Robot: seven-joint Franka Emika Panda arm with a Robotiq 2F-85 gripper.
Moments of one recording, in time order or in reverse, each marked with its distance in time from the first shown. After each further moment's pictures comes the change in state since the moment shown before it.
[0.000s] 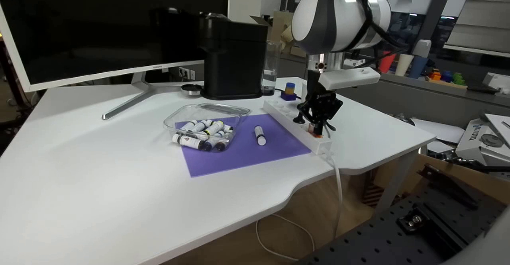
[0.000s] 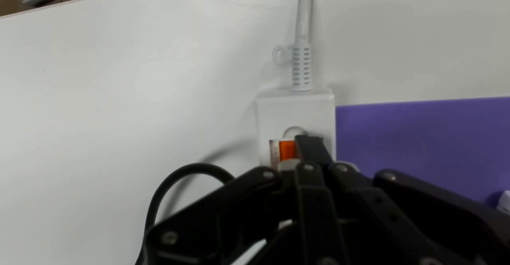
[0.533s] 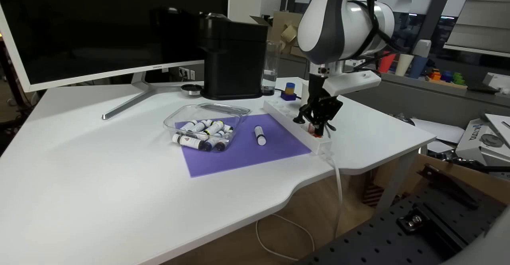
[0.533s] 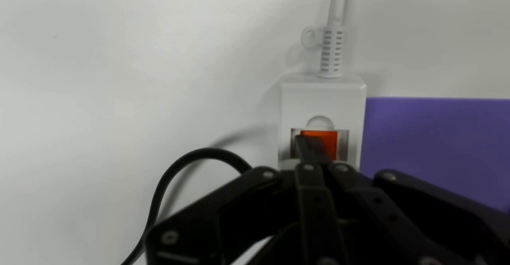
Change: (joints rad) arm 0.011 0.035 -0.034 -0.002 -0.072 0.090 -0.011
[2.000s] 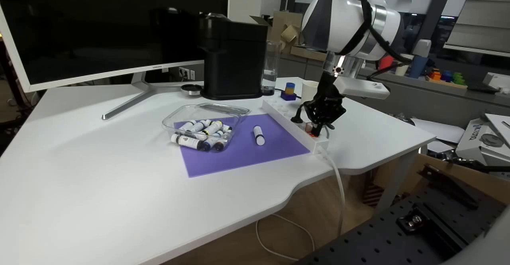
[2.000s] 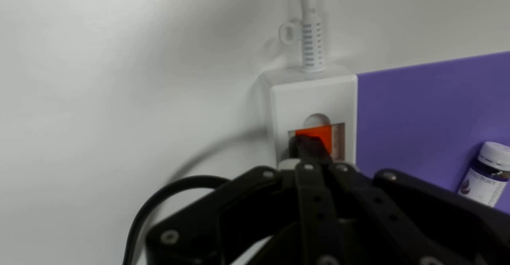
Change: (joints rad) arm -0.510 0.006 0.451 0.005 0.455 0.013 -0.418
